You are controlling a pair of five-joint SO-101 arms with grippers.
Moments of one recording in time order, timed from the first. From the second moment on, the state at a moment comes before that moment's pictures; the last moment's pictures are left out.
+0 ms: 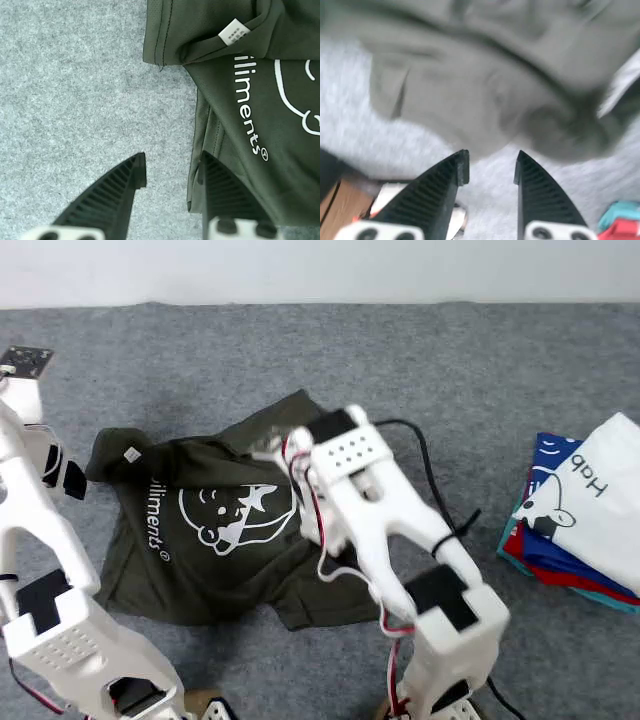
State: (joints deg) left arm -35.6 16.4 -20.0 98.7 -26.6; right arm -32.1 11.4 2.1 100.4 22.1
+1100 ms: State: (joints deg) left arm -35.6 16.4 -20.0 98.7 -26.6; right arm -34.5 20.3 21.1 83.7 20.4
